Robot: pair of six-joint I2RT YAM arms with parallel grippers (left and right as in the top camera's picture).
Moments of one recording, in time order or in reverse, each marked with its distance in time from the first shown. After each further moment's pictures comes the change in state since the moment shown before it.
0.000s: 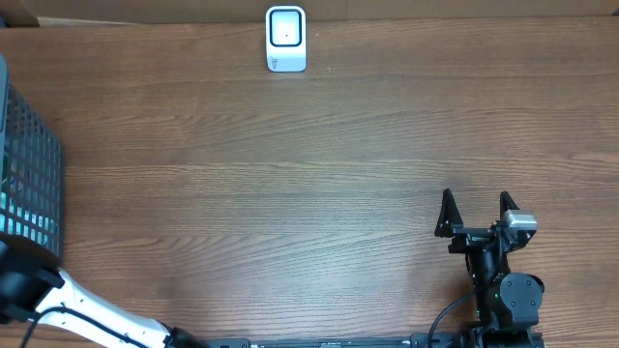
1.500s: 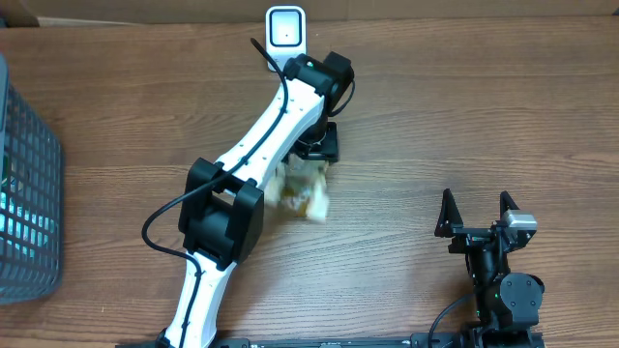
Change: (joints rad) left arm -1.472 0.059 -0.577 0.188 -0.098 -0.167; right arm 0.000 0.000 0.000 0.000 0.000 0.000
